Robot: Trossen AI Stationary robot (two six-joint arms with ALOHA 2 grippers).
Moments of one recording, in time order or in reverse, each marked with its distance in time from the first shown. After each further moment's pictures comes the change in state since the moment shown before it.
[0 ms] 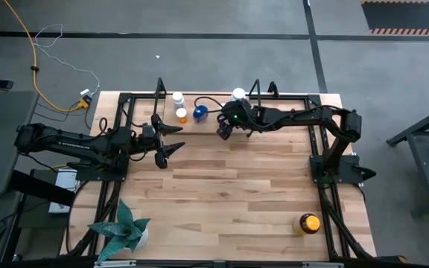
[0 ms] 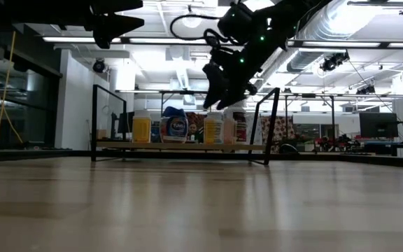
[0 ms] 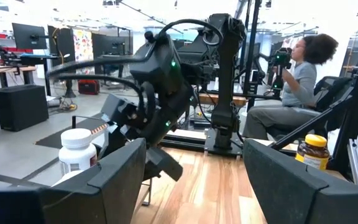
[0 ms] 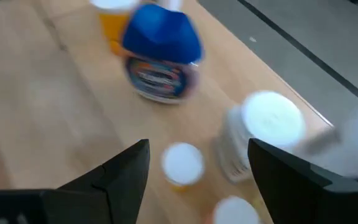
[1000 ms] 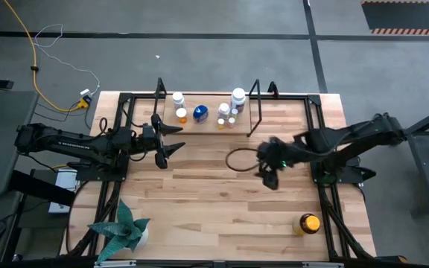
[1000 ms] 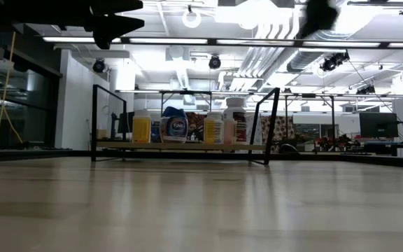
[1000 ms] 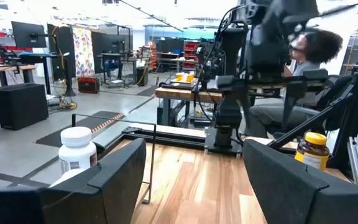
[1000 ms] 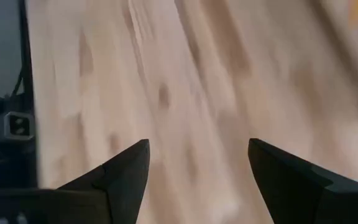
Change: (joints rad) left arm 0.000 0.000 0.000 -0.008 0.000 0.000; right arm 0.526 -0.483 0.000 -0.702 -0.176 0.331
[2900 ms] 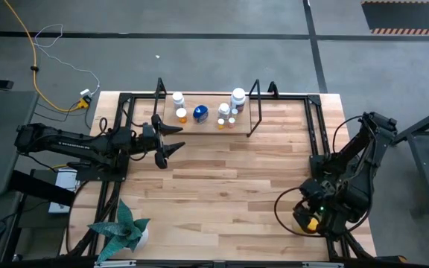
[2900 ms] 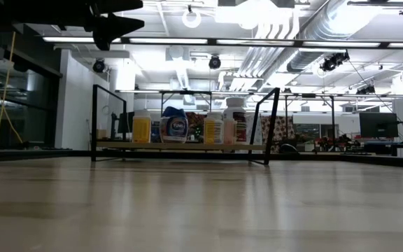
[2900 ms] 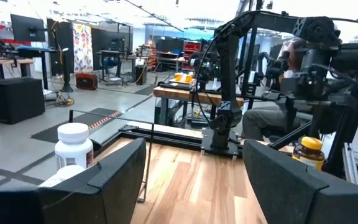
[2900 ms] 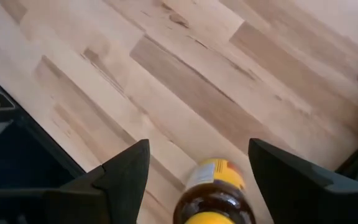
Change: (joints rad) left arm 0.000 0.000 0.000 0.001 0.000 -0.039; right arm 0.782 0.081 0.000 -0.410 0.247 1.401
